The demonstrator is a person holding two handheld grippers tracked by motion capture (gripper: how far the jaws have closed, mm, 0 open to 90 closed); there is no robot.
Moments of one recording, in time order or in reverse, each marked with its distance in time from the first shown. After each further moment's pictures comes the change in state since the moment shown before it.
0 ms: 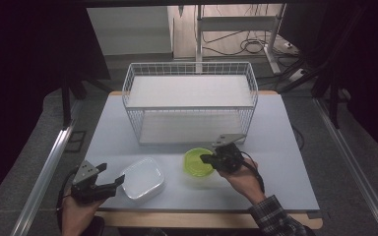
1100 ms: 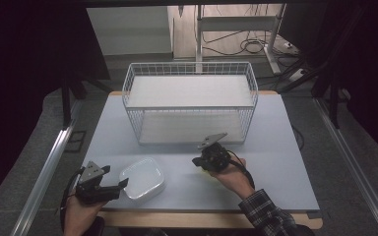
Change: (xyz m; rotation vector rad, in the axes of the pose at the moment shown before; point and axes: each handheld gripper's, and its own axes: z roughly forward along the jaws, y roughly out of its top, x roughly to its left) left arm -0.008 0.000 0.009 0.054 -0.028 0.018; right arm -0.003 -0.001 0.031 0.134 -0.001 -0.044
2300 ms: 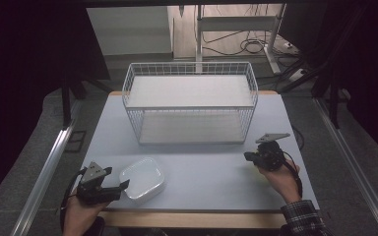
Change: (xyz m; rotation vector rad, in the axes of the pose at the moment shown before) left arm -0.004 0.001 0.000 0.033 -0.006 0.005; right arm -0.076 -0.087 -0.088 -0.035 -0.229 0.256
